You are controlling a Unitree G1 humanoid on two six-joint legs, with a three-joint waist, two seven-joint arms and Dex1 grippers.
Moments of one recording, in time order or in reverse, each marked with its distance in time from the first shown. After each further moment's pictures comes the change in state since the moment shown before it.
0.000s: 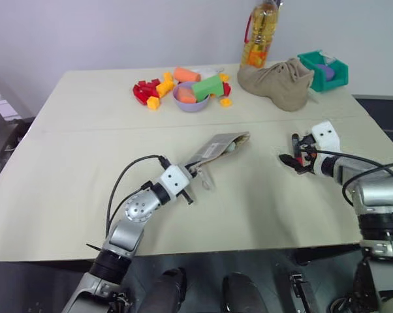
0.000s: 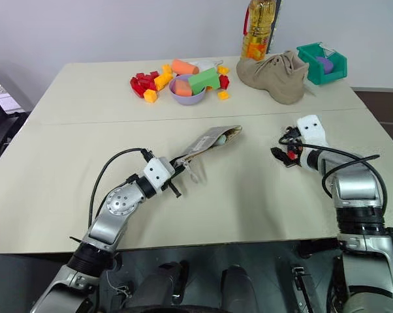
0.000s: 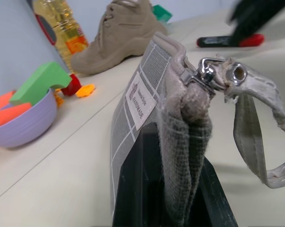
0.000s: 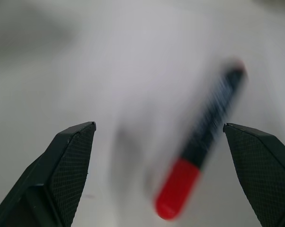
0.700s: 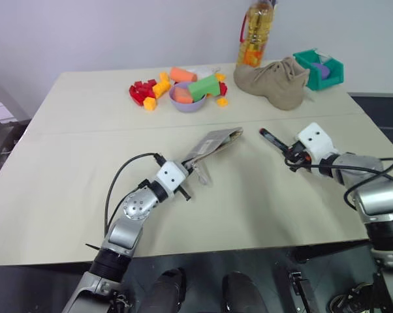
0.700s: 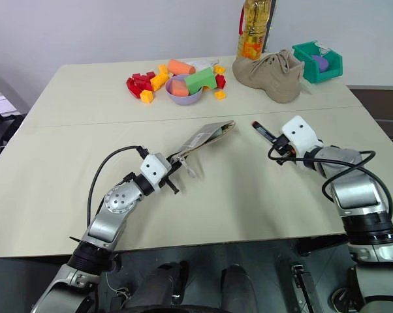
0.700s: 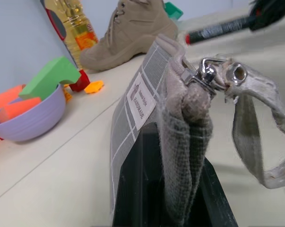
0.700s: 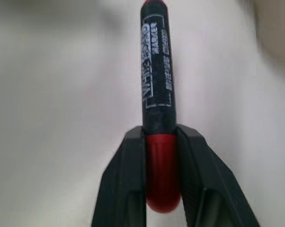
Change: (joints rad) left arm -0.005 -0.003 0.032 0.009 -0.028 0.012 0.008; right arm 0.085 -0.177 0.168 -0.342 -0.027 -0.185 0.219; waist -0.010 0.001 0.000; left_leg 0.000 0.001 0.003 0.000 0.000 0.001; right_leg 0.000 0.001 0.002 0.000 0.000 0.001
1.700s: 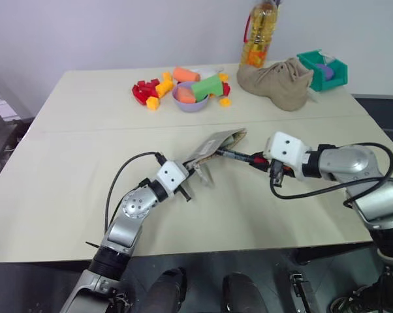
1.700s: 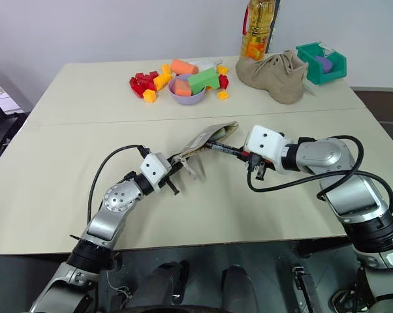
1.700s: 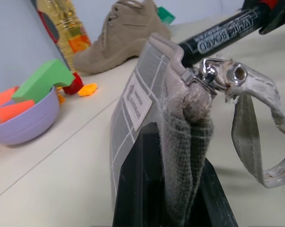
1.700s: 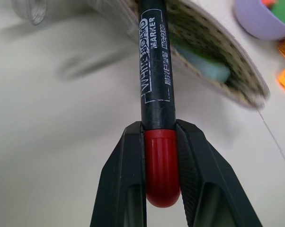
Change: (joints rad) left arm -0.010 0.016 -0.017 0.000 -0.014 -0.007 -0.063; right arm -0.042 -0.085 0.160 -0.219 -0.045 -0.068 0.251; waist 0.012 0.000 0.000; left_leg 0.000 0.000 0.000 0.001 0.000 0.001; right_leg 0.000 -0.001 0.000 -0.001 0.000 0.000
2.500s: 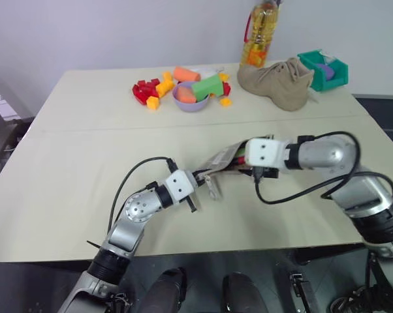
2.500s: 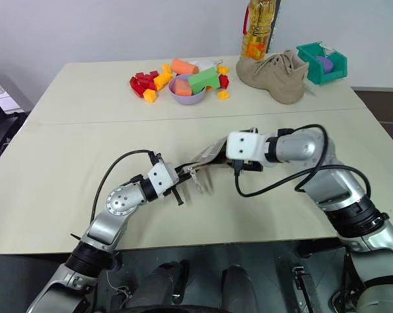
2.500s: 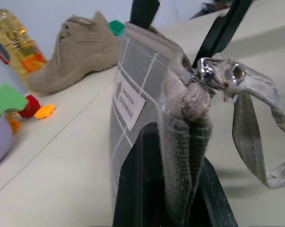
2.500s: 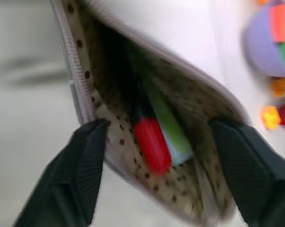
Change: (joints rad) left arm 0.008 0.003 -0.026 -0.058 -0.027 0.012 -0.075; right arm -0.121 0.070 0.018 0.040 -0.137 -0.049 0.058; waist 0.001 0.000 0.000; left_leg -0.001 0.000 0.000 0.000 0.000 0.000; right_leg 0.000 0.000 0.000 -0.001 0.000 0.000
